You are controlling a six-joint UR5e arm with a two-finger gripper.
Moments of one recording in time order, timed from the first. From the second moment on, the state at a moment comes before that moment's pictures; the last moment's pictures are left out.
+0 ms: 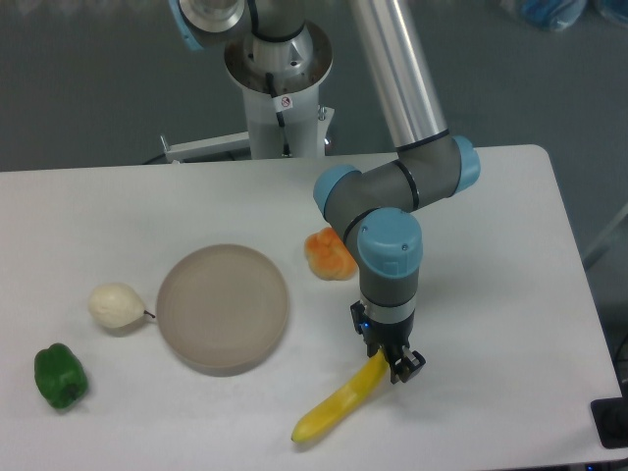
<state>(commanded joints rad) 2.26 -2.16 -1.58 -0.71 1.54 1.39</state>
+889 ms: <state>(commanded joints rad) 2.39 -2.19 -1.20 -1.18 1.51 1.39</state>
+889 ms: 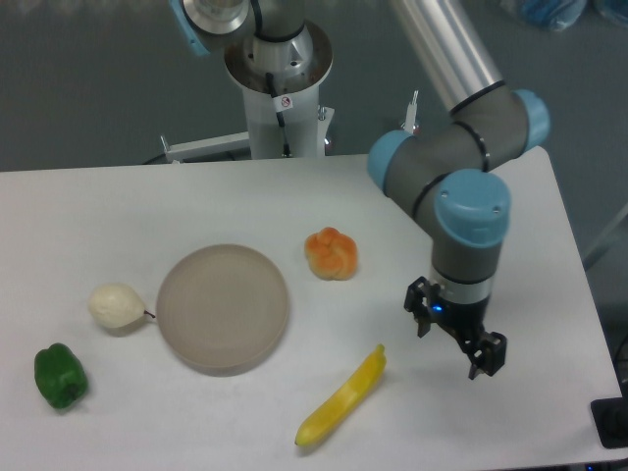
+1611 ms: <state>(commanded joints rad) 2.41 -2.25 -1.12 -1.33 1.53 1.40</state>
